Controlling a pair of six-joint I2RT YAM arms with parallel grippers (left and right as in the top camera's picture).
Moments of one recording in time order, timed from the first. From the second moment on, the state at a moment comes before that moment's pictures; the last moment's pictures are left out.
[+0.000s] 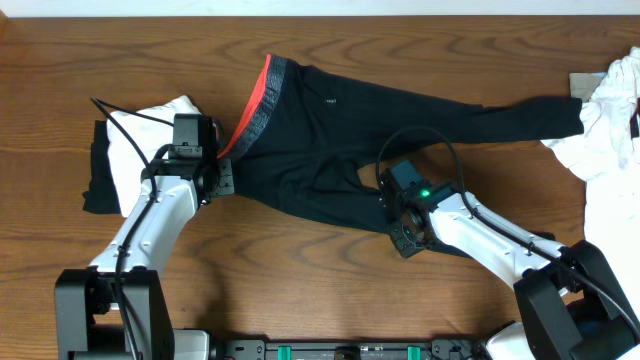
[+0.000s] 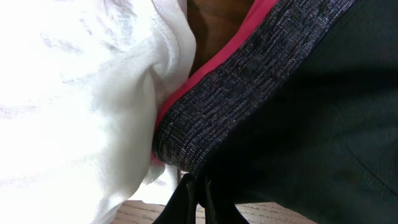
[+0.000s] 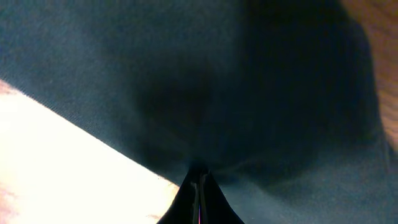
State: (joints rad) left arm -0.03 1.55 0.90 -0.53 -0.09 -0.14; right arm 0.54 1.62 0.84 -0.76 0.08 0.09
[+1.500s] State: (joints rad) left arm -0.03 1.55 0.90 -0.55 -0.08 -0.14; right arm 0.31 1.49 1.02 -0.98 -0.03 0.02
